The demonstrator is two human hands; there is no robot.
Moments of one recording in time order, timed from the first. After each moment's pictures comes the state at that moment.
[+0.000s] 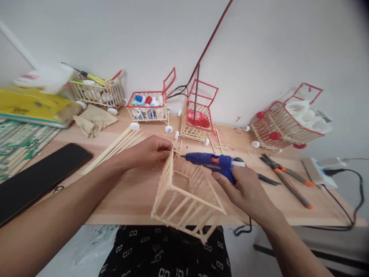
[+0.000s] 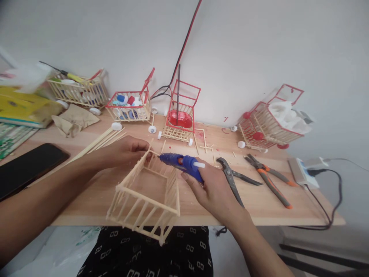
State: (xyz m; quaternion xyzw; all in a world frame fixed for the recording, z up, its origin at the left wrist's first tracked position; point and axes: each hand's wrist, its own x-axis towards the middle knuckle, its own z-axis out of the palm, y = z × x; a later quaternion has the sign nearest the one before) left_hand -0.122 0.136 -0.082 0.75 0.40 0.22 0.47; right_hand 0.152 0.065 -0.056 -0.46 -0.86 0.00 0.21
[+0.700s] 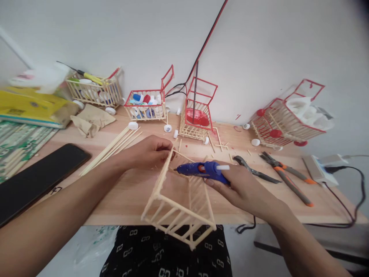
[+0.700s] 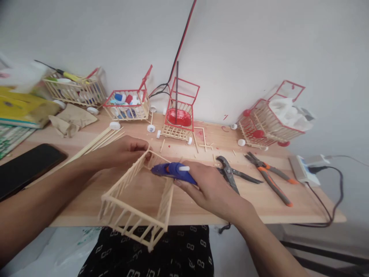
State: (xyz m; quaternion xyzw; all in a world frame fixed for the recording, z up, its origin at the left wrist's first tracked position) left_hand -0.120 0.132 -0.078 0.76 0.39 0.23 0.47; right_hand 0.150 0.071 -0.042 -0.41 -0.89 0.14 0.11
